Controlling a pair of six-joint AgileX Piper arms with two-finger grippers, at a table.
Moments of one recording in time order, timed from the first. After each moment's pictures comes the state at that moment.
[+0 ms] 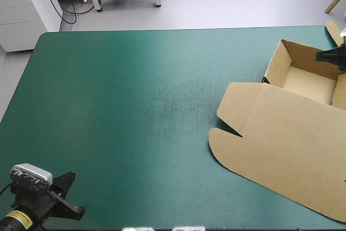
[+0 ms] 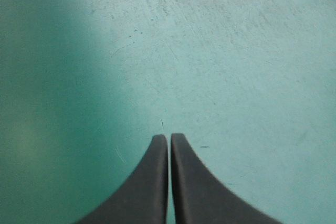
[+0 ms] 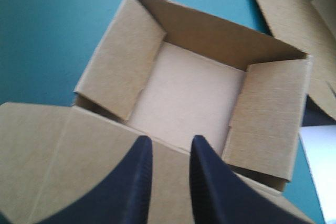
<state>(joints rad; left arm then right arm) -0.35 0.21 -0.50 0.00 0.94 0.04 -0.25 1.33 -1.71 0.06 1.21 -0.20</state>
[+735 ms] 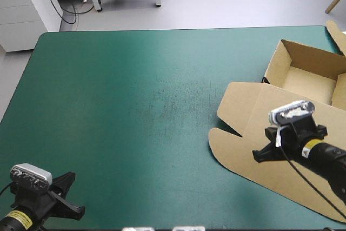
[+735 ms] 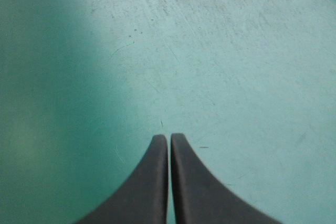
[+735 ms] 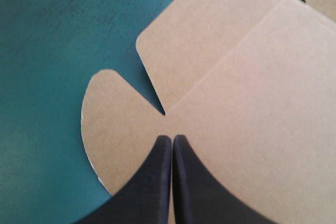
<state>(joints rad) -0.35 0.21 -0.50 -0.01 0.94 0.03 0.32 0.76 -0.81 0.06 0.81 -0.10</state>
